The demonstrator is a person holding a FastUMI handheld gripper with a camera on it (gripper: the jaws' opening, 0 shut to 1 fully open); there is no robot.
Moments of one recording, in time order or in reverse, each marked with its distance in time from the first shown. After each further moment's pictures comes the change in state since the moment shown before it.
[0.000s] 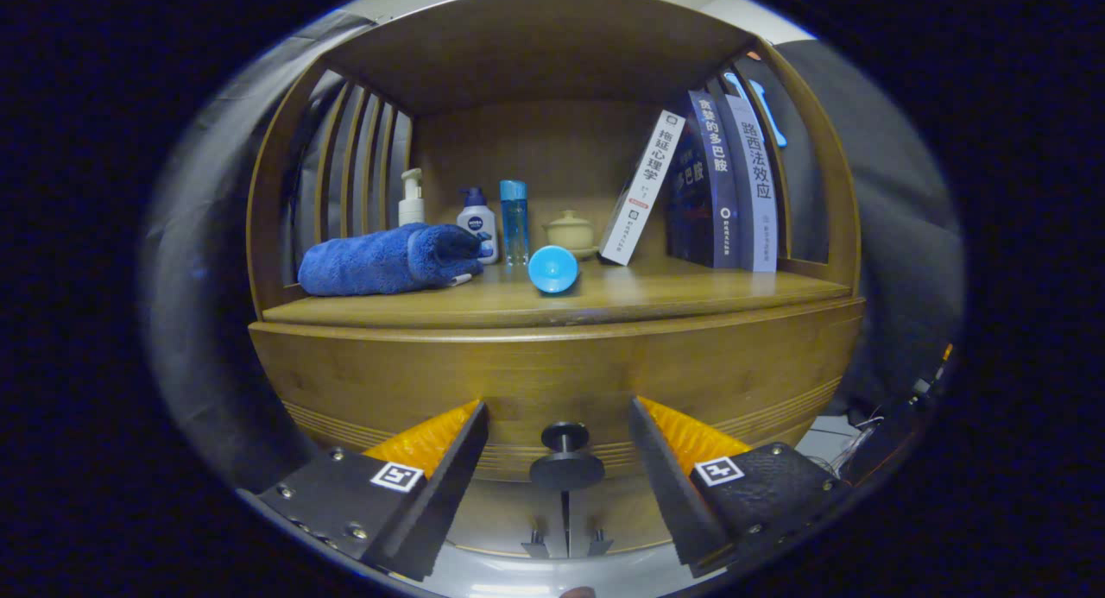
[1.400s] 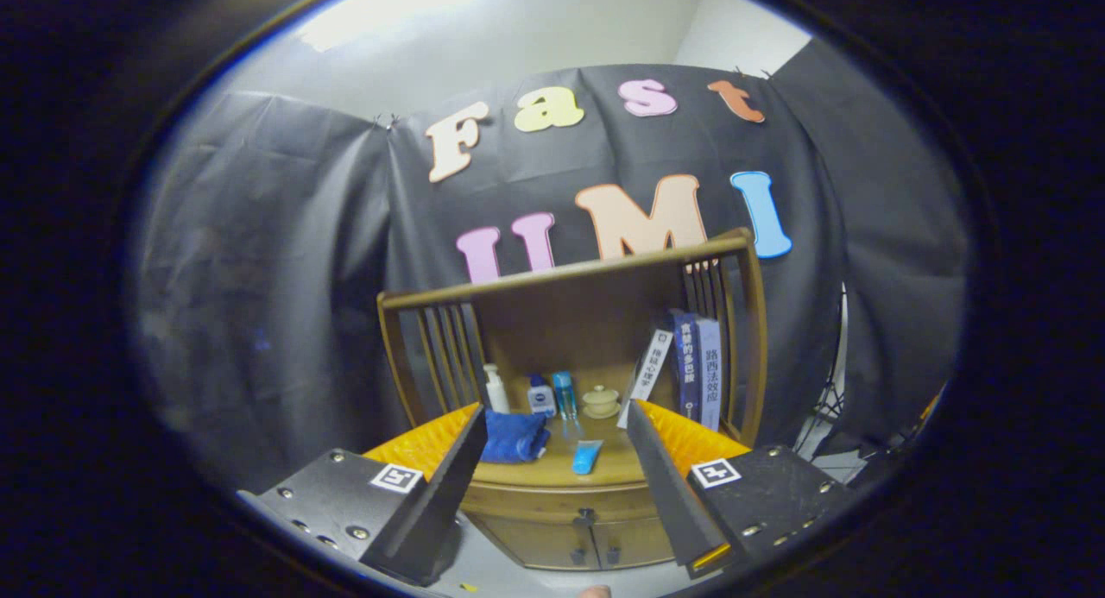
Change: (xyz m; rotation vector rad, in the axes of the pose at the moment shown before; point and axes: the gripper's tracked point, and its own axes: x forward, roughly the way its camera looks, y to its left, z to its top) arm -0.246 -0.039 0.325 0.124 -0.207 0.197
